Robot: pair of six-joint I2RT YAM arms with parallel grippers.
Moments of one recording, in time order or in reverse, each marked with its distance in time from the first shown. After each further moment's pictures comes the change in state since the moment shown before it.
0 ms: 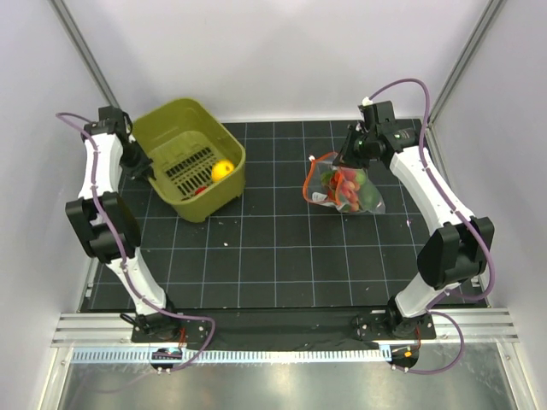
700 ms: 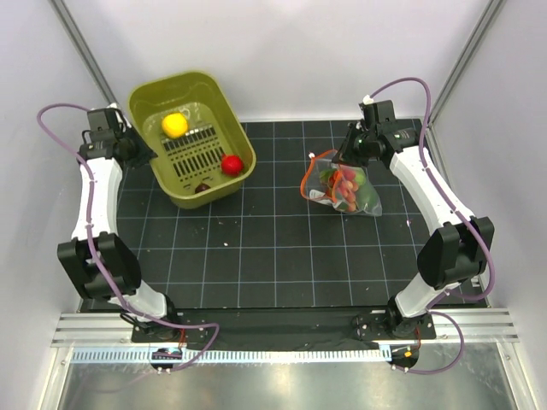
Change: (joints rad) left arm -0.034 -0.354 -0.293 0.468 0.100 -0.046; right arm 0.000 0.000 0.000 0.033 0.001 0.018
